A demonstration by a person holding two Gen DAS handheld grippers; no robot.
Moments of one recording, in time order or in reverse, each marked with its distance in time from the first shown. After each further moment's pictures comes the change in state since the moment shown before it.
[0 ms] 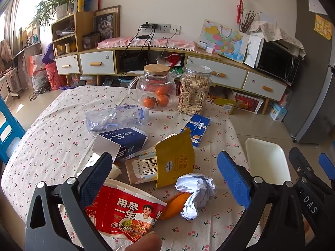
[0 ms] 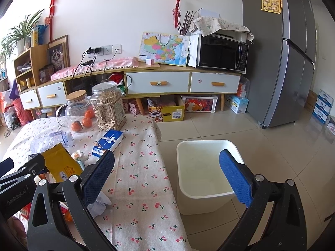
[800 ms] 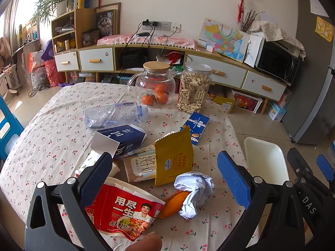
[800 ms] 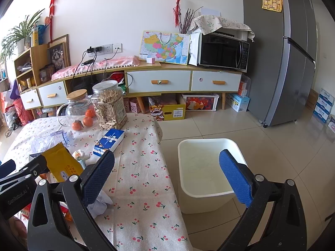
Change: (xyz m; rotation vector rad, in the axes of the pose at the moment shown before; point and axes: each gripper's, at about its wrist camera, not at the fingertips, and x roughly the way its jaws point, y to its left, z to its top) left arm 0.002 0.002 -0.002 -0.011 0.011 -0.010; right arm 0.001 0.002 -0.001 0.003 0.009 0.008
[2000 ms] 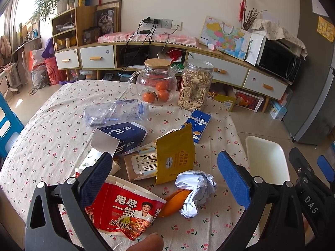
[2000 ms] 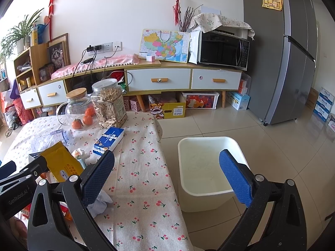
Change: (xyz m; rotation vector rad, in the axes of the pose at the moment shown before) left arm 0.004 0.002 -0.003 -0.007 0.018 0.006; right arm 0.001 0.000 0.000 -0.001 0.004 0.001
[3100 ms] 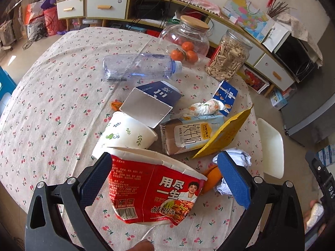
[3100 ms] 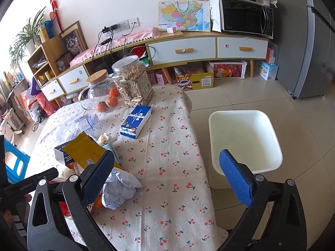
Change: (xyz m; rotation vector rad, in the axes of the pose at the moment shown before) left arm 0.032 0.101 -0.001 -0.180 0.332 -0.064; right arm 0.026 0.004 0.009 0.061 0.253 0.235
